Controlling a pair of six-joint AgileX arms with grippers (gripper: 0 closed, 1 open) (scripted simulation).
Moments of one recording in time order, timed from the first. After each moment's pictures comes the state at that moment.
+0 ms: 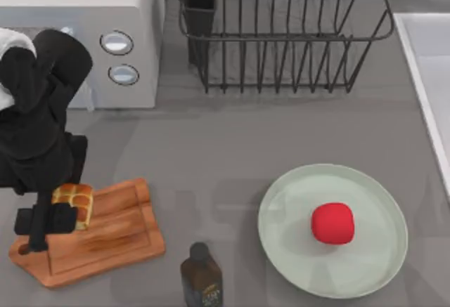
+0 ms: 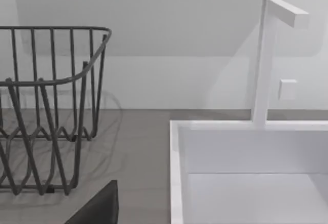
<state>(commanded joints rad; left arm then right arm) -0.32 1.60 1.03 -0.99 -0.01 -1.91 0.00 0.00 0.00 0.00 0.00 0.00</state>
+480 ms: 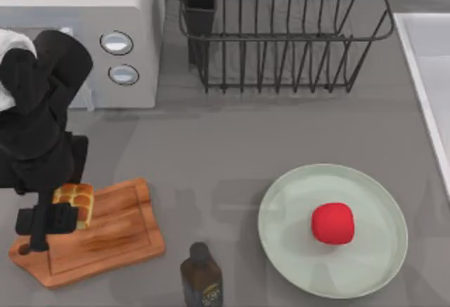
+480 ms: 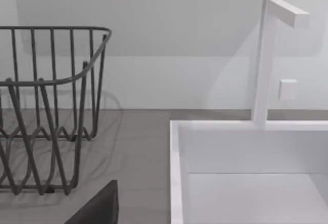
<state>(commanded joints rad) -0.32 1.60 1.02 -0.98 -0.01 -1.91 0.00 0.00 0.00 0.00 0.00 0.00</state>
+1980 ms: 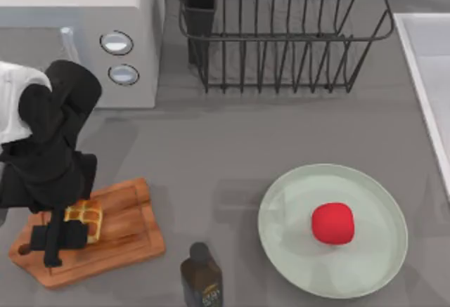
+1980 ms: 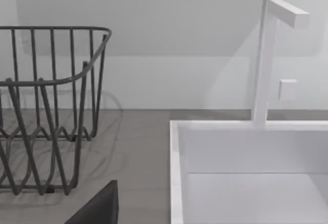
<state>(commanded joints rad) -0.32 1.67 0.92 -0.80 -0.01 -1.91 0.00 0.00 0.00 0.00 0.00 0.00</state>
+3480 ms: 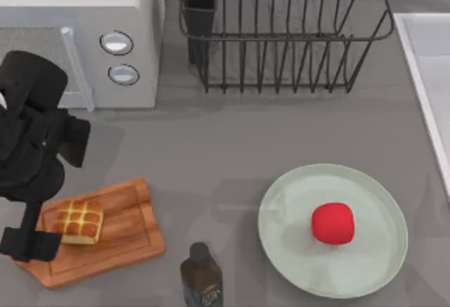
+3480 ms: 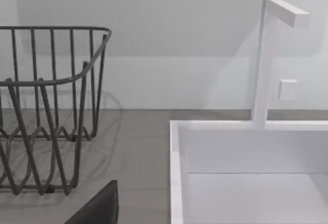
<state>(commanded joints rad) -0.28 1.45 0.81 -0.66 -0.04 -1.67 0.00 0.00 0.00 0.00 0.00 0.00</state>
